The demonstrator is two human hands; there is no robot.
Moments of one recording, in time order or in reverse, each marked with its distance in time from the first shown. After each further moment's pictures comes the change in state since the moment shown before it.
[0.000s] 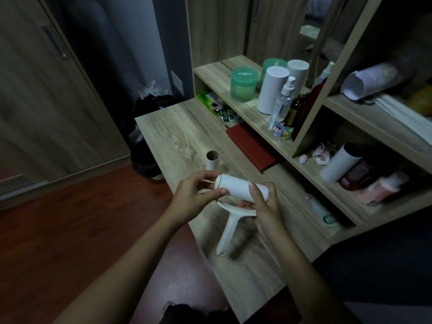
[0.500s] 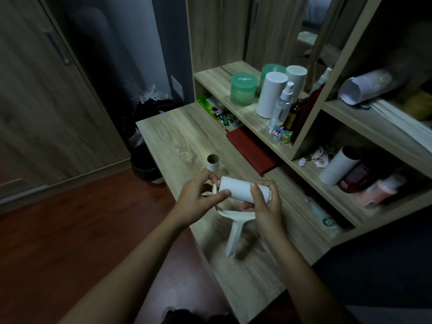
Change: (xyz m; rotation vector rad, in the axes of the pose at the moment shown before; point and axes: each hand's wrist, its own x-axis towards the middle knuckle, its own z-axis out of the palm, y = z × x) left_hand -0.001 0.006 0.001 0.098 -0.004 0.099; right_hand -0.004 -0.008 0.006 -0.088 0.058 -0.167
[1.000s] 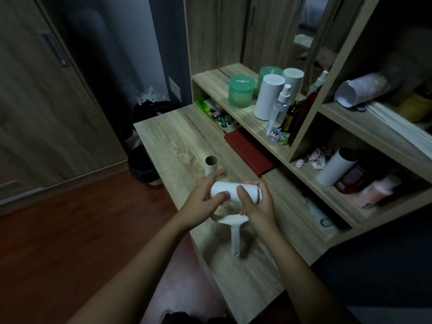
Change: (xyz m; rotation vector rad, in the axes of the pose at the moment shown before) left_hand 0.002 -0.007 0.009 -0.042 -0.115 -0.095; right_hand 0.002 -0.005 0.005 -0.096 -0.111 -0.049
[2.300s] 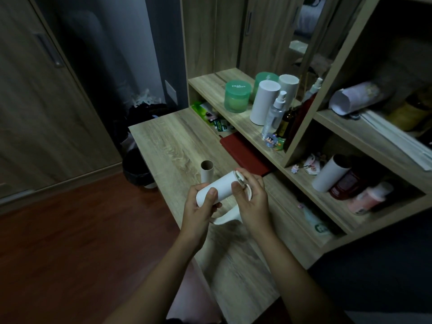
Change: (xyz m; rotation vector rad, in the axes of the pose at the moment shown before) left_hand -0.010 0.002 0.038 -0.550 0.392 -0.069; right_hand 0.014 -0.012 0.011 -0.072 -0.002 -0.183
